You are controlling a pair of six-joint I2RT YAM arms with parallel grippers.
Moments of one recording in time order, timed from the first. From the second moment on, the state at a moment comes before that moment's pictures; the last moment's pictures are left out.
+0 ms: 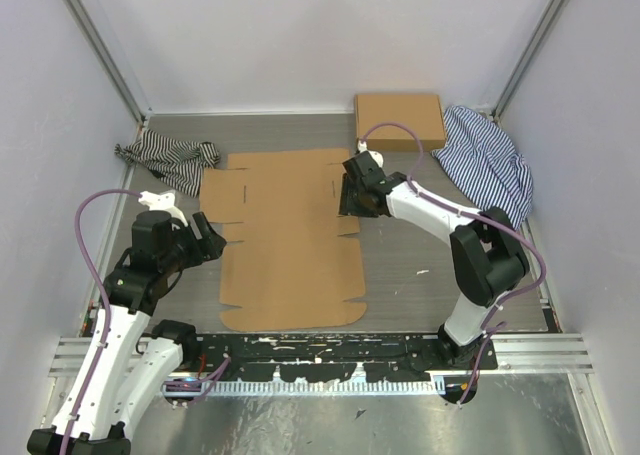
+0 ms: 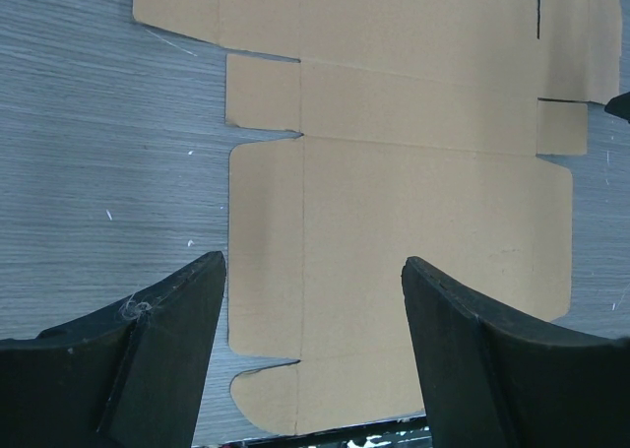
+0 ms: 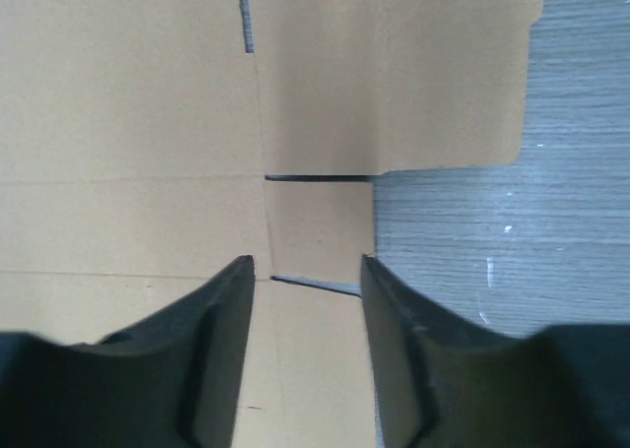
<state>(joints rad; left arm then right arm) -0.21 0.62 0.70 -0.72 0.02 -0.45 0.56 1.71 1.19 -0.44 0.14 0.58</state>
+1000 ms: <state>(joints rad) -0.21 0.62 0.70 -0.72 0.02 -0.45 0.56 1.82 1.14 -0.38 0.10 0.63</state>
